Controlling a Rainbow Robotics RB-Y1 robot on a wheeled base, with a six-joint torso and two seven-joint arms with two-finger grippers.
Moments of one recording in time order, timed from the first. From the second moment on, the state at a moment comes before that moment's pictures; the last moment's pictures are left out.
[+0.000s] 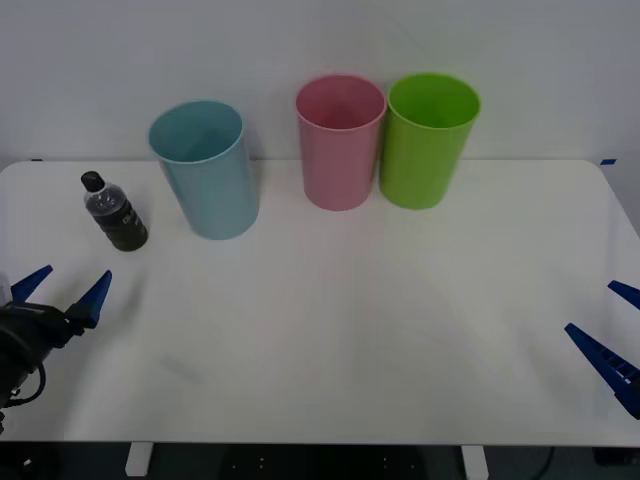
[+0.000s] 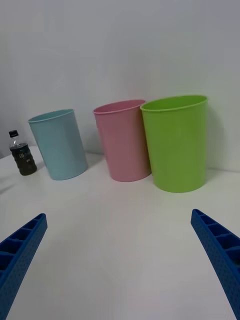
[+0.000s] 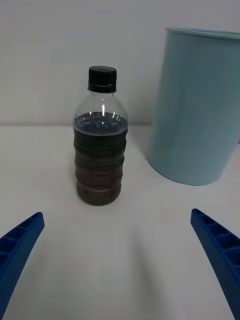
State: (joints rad) right arm 0.35 -0.40 -0.52 -1.66 0.96 -1.22 0.00; left arm 0.13 0.39 0.34 -1.43 -1.14 -0.57 -0.02
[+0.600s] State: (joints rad) right arm 0.35 -0.40 -0.52 -1.66 0.96 -1.22 0.00; left arm 0.01 0.36 0.29 -1.35 -1.18 -0.41 -0.05
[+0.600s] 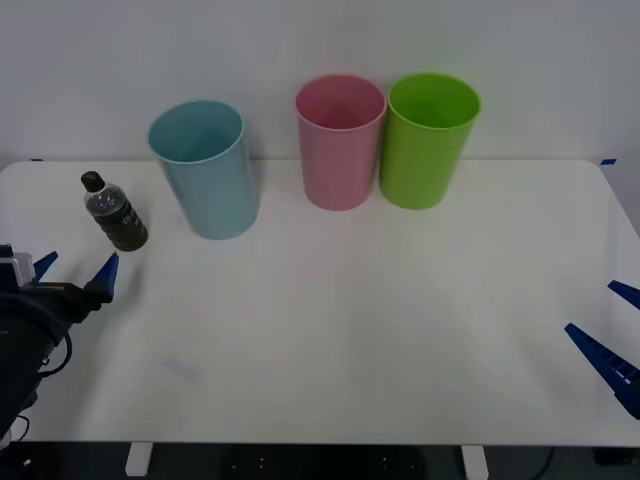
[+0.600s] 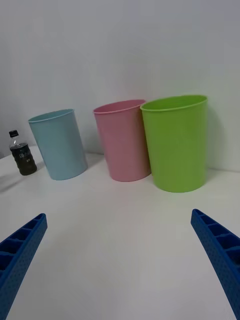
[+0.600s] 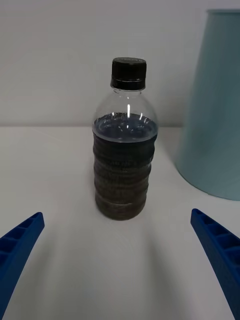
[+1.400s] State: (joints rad) right arm 0.35 -0.40 -0.52 -1.66 0.96 -1.22 0.00; left arm -0.25 0.34 0.30 -1.08 -1.29 -0.36 -0.07
